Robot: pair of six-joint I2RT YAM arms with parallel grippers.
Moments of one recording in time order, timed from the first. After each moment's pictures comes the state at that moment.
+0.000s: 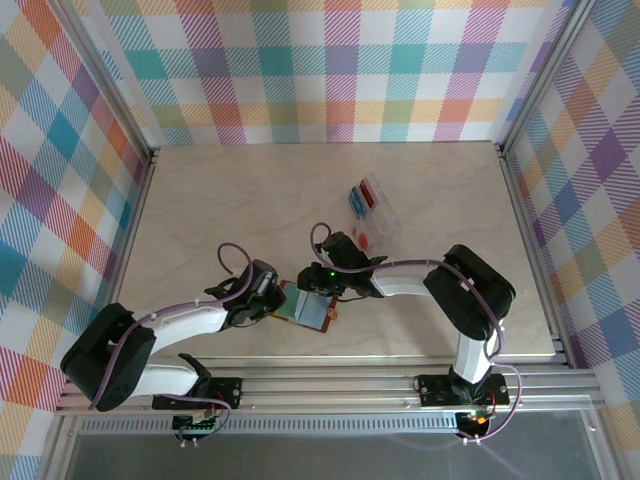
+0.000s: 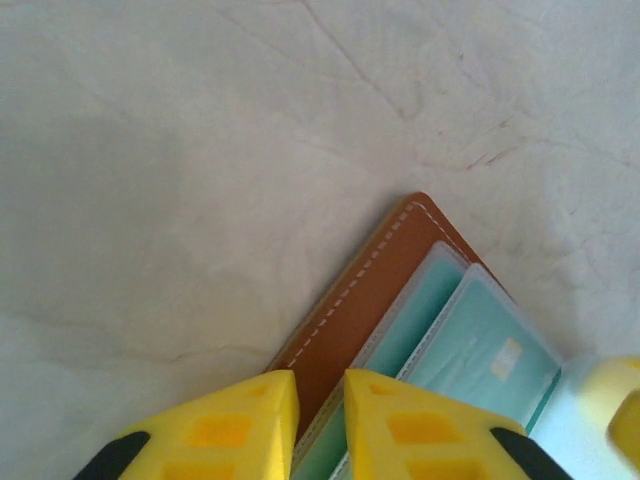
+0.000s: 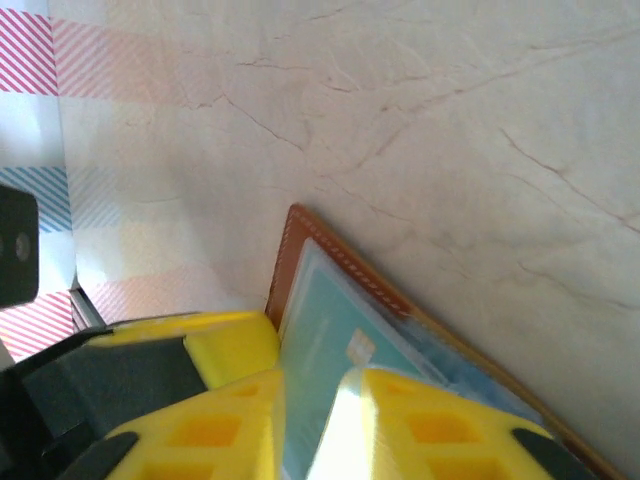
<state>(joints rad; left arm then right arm) -0.66 1.27 0.46 -0.19 -0.05 -1.12 0.84 1.82 0.92 0.15 -0.41 0.94</state>
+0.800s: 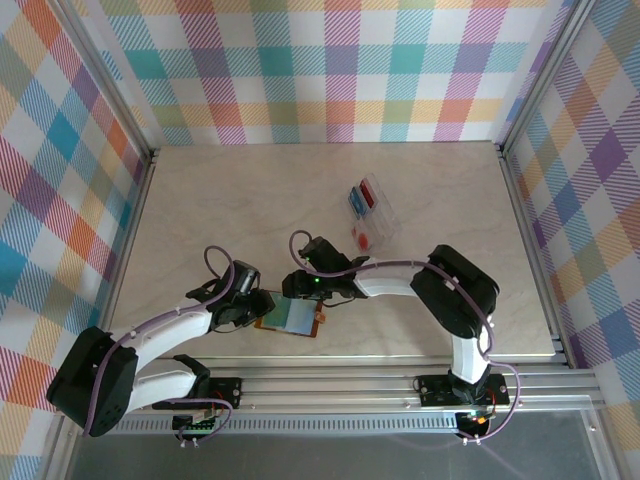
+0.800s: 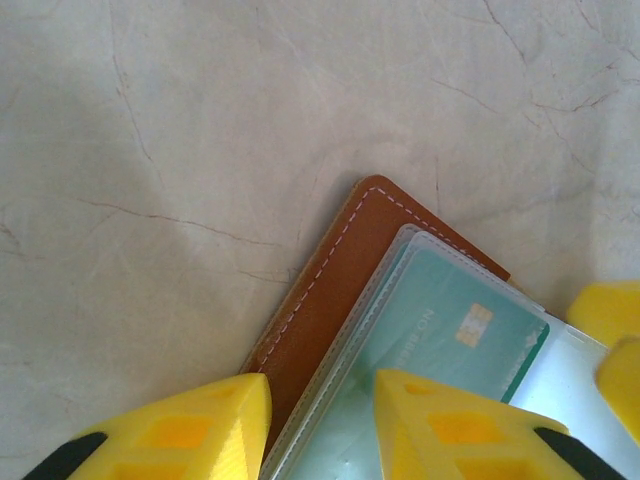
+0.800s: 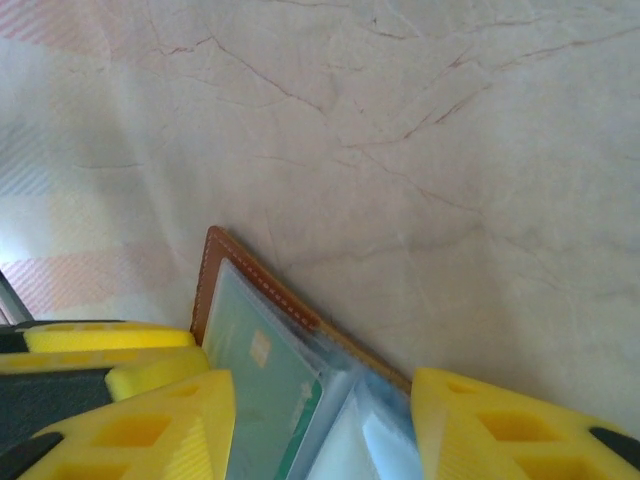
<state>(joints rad) -0.52 1.16 0.43 -0.35 0.09 -1.00 0.93 1.87 1.03 -0.01 -0.30 0.86</state>
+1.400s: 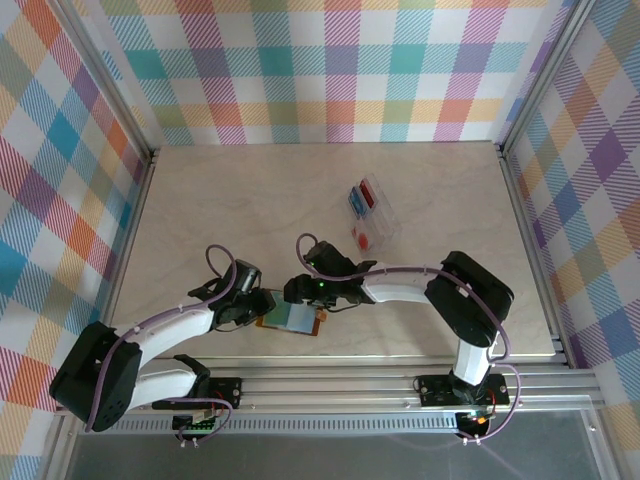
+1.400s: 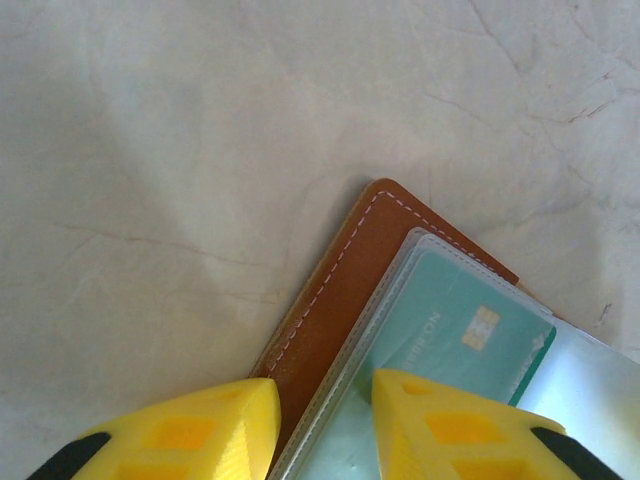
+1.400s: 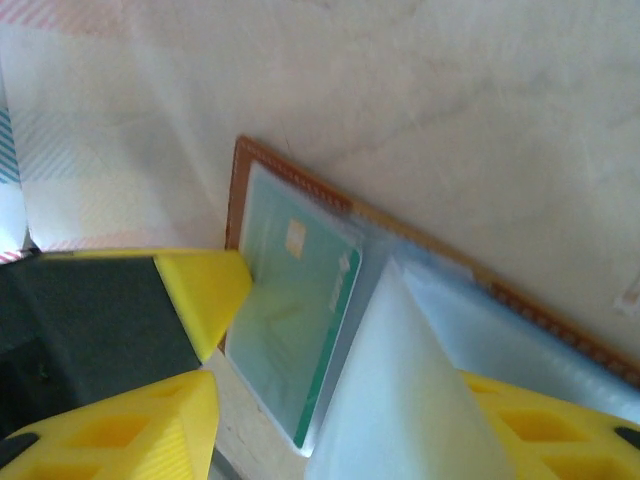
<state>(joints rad) -0.52 1.21 0.43 -0.30 0.09 -1.00 0.96 1.79 0.96 -0.02 -0.35 0.97</state>
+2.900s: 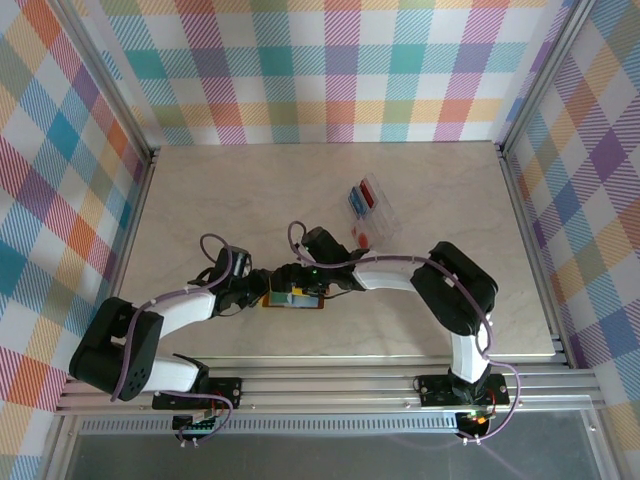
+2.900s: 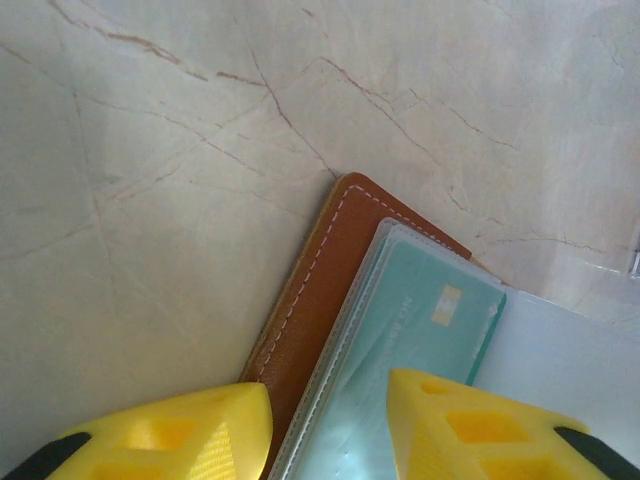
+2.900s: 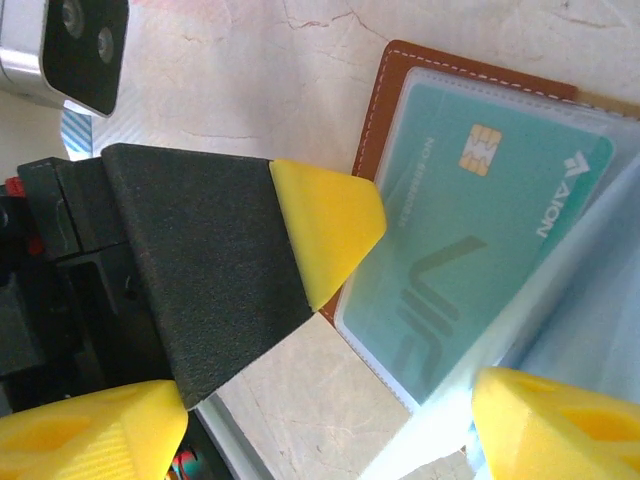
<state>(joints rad) -0.37 1.37 0.44 -0.02 0.27 -1.00 0.91 1.91 1.11 0.02 -0.51 0.86</state>
